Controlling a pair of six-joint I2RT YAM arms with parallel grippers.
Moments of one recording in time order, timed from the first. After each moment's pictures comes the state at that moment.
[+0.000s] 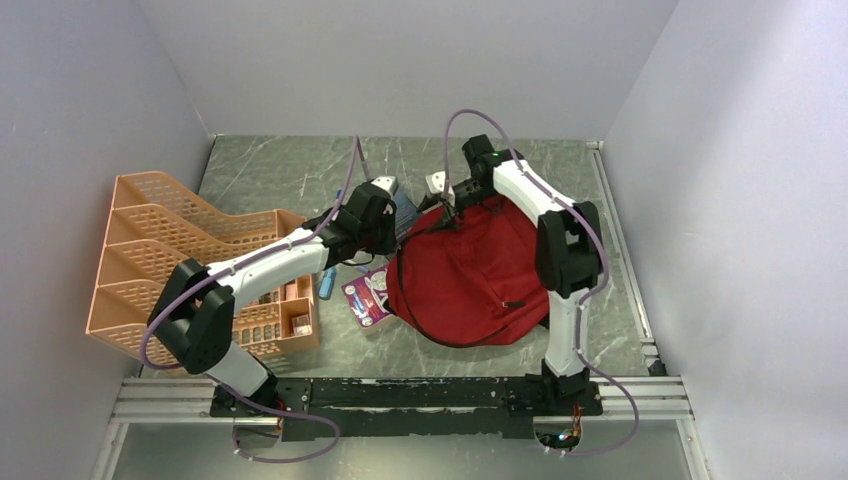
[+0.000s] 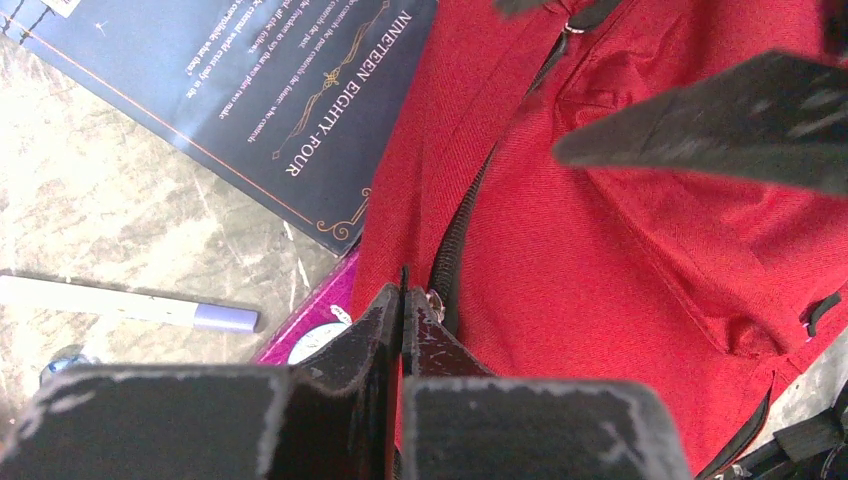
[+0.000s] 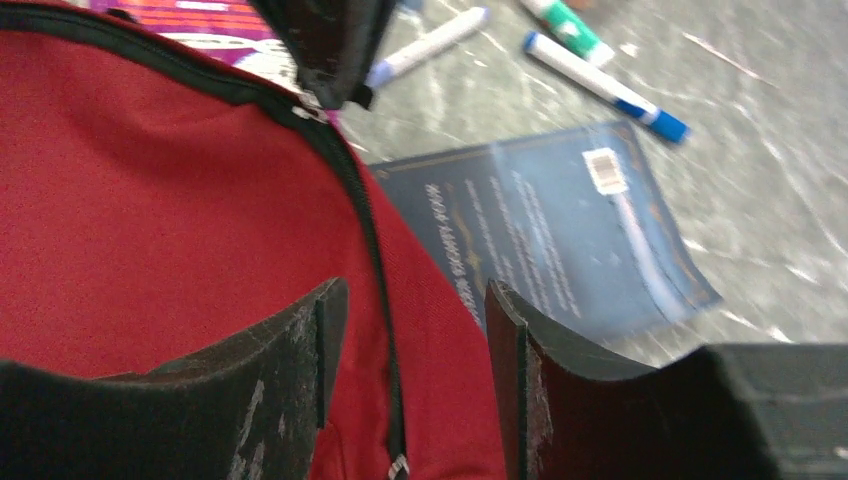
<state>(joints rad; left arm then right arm) -0.71 1.55 1.07 -0.27 -0.10 -0.49 0.34 2.03 1.66 -0.86 -1.11 -1.54</state>
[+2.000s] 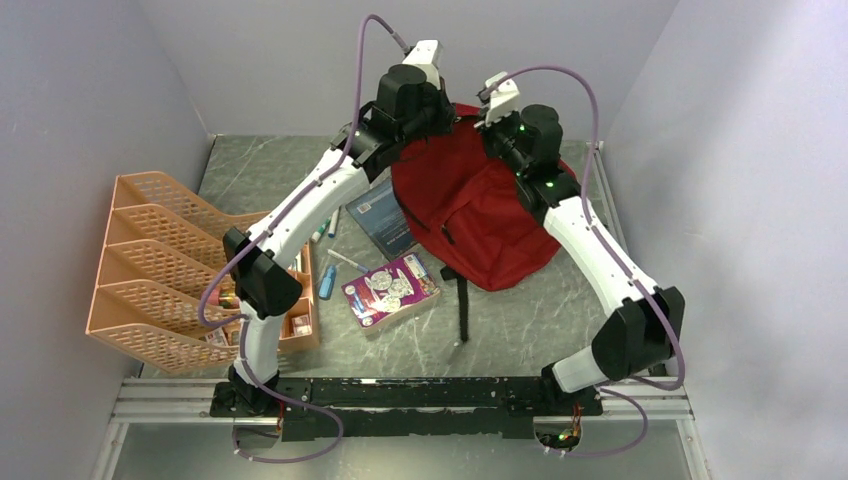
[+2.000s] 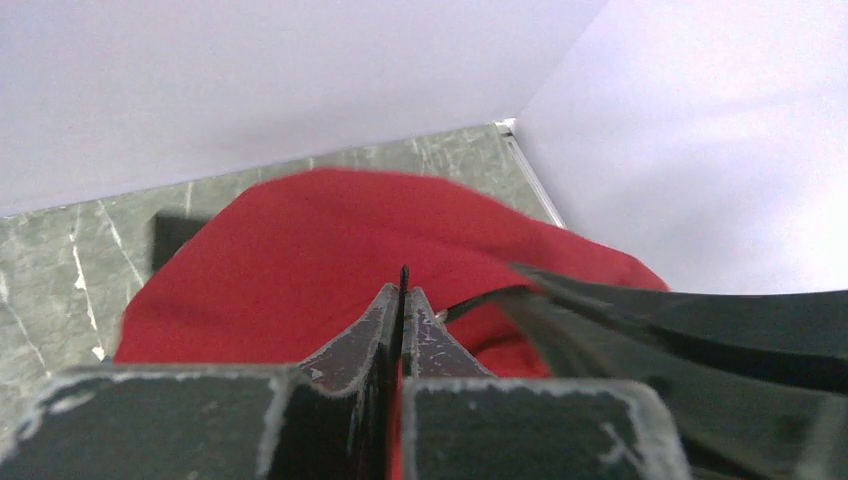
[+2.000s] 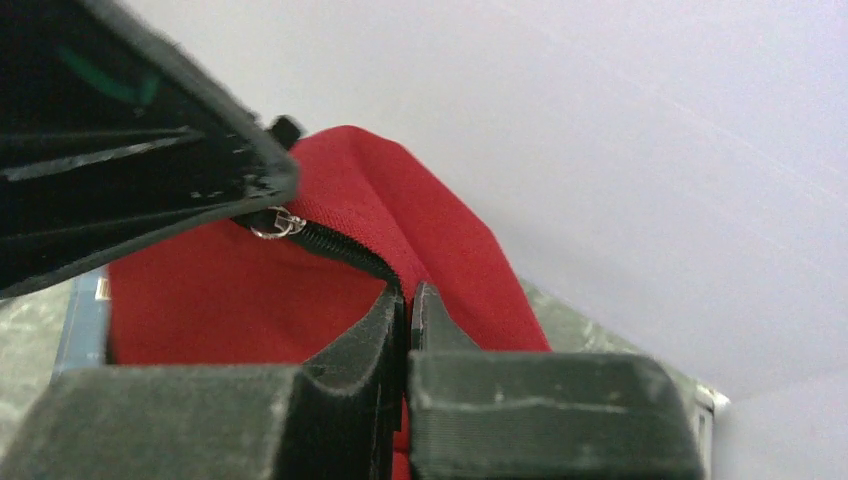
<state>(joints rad) -0.74 2.02 2.24 -0.41 -0.15 -0.40 0.37 1.48 1.38 0.01 -0.08 -0.33</state>
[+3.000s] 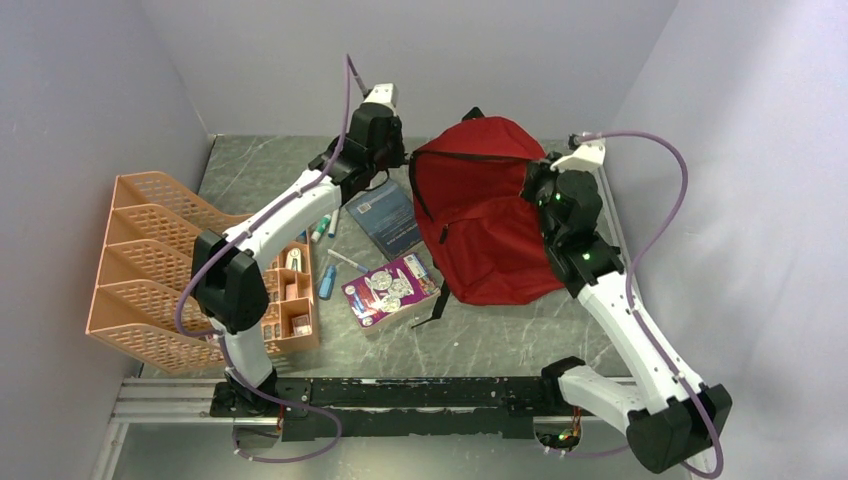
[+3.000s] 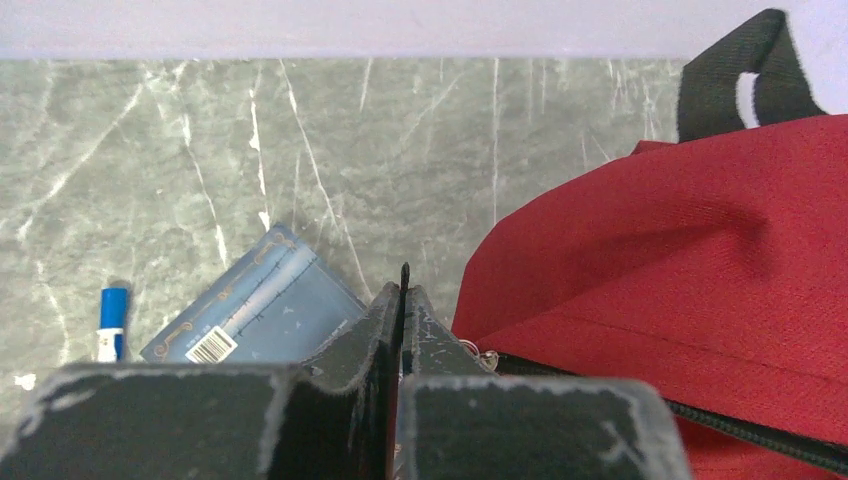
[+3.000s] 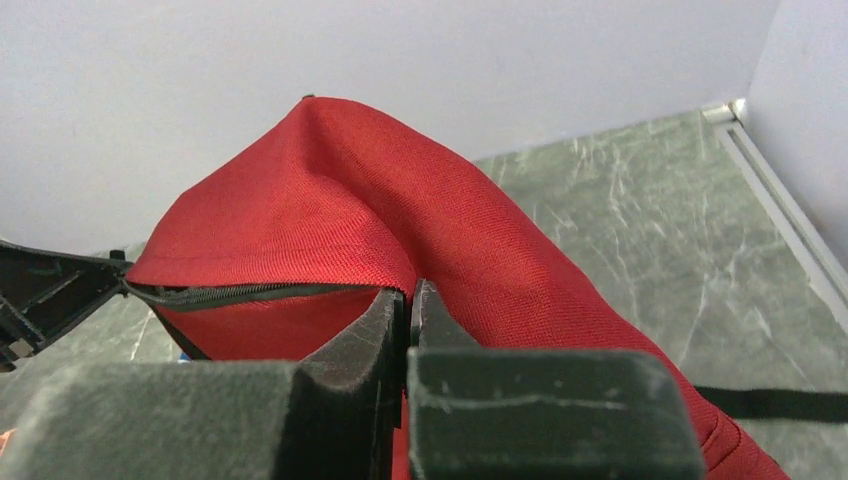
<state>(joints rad) -0.60 1.82 1.69 -0.27 -0.27 -0.40 0.37 1.03 1.01 -0.03 0.40 0.28</state>
